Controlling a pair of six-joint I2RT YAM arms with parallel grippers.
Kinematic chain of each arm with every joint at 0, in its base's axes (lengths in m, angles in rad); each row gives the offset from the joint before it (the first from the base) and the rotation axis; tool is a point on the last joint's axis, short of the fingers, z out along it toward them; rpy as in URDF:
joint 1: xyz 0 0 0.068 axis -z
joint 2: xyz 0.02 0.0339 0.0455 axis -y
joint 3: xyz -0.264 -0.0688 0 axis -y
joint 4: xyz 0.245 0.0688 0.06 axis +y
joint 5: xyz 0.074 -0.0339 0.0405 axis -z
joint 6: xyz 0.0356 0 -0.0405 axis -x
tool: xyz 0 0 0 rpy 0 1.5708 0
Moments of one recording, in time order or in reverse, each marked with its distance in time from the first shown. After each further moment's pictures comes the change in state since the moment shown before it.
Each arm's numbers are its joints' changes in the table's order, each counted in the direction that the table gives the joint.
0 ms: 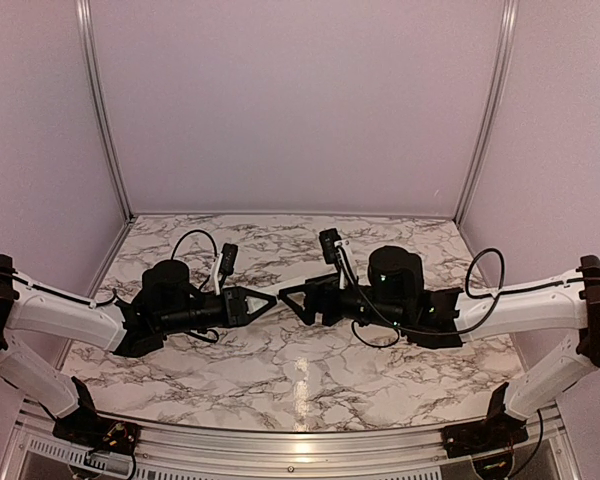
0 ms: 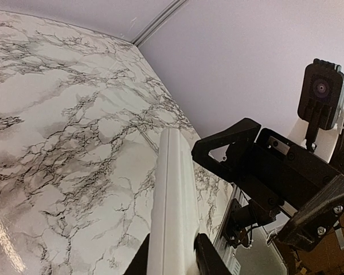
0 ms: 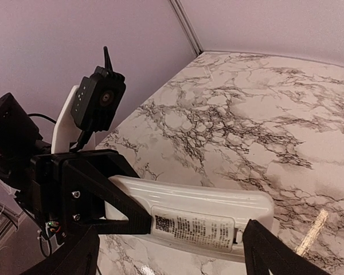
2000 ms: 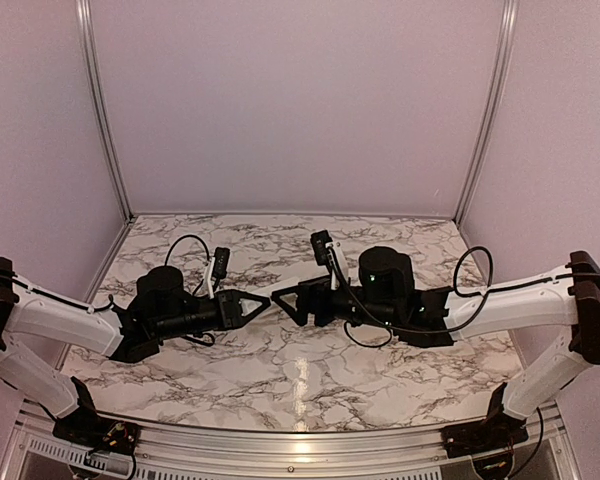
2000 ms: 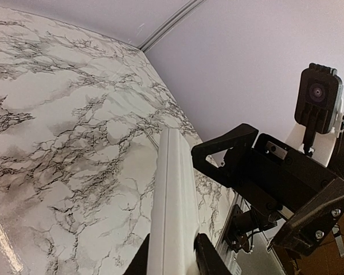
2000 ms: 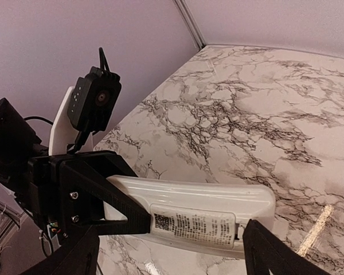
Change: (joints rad) left arm -0.004 0.015 -0.057 -0.058 -0.034 0.026; right arm -0.003 -0.059 0.034 -0.008 -0.013 -0.021
